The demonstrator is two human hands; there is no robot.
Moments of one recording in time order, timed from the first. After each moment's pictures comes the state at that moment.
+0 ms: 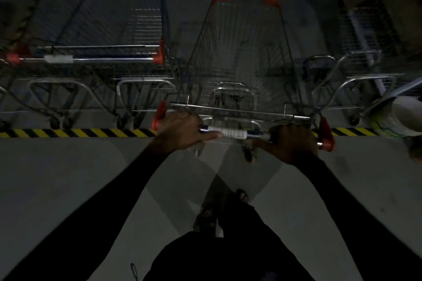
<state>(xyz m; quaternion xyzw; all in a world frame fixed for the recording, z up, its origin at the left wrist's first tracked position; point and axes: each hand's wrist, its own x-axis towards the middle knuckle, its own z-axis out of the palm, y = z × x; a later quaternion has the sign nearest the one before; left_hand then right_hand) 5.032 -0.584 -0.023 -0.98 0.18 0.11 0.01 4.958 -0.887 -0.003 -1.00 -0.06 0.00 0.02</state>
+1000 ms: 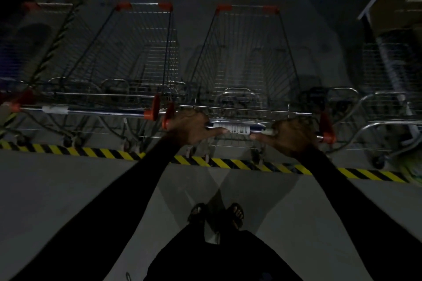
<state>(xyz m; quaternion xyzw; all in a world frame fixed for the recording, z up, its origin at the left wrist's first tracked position) 5.229 -0.641 -0.012 -0.97 0.21 0.12 -0.01 5.196 -0.955 -0.025 -0.99 -0.11 0.04 0.08</state>
